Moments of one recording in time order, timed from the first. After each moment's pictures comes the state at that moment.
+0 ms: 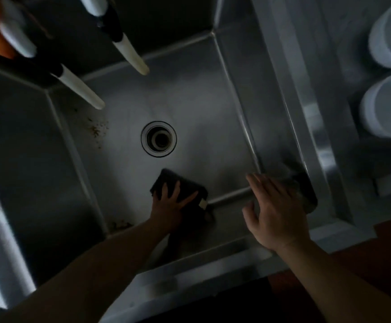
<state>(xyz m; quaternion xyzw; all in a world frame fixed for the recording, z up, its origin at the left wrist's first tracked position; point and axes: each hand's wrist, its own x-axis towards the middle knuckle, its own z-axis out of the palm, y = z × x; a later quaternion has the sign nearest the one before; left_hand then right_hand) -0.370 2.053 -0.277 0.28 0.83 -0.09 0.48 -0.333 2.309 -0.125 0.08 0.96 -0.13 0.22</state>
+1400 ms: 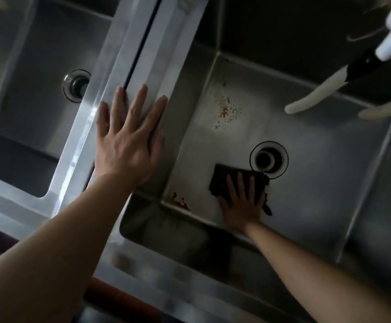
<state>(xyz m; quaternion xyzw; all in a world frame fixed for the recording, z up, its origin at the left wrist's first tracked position) -0.409 1.818 -0.115 -0.17 0.98 0.00 0.07 -0.408 2.092 -0.295 -0.15 0.87 -0.06 0.46</state>
